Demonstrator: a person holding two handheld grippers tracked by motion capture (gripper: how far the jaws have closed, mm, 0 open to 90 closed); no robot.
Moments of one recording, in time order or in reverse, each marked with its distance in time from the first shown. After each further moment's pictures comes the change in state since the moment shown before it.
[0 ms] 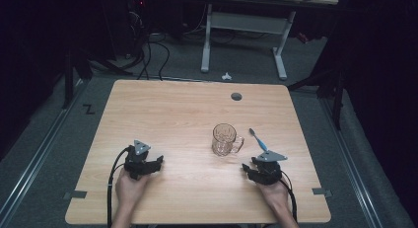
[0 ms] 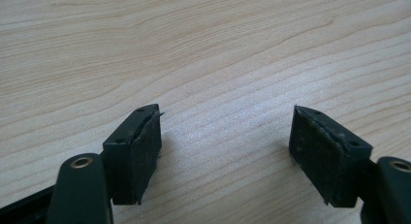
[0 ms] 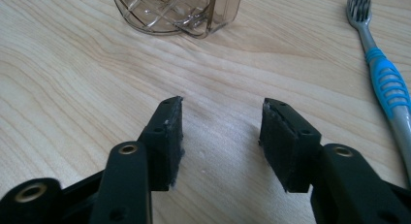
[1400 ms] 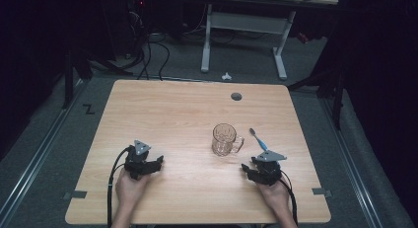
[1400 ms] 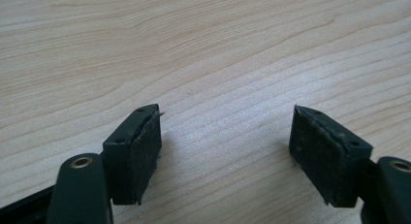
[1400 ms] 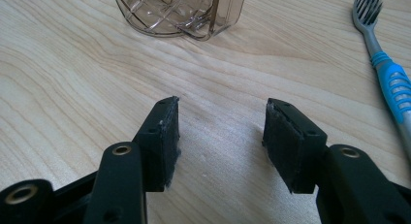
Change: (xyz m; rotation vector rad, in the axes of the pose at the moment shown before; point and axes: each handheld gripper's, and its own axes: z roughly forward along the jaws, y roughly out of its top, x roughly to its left) left arm -0.001 0.000 0.001 -0.001 0.005 0.004; right arm 0.000 0.000 0.002 -0.008 0.008 -0.011
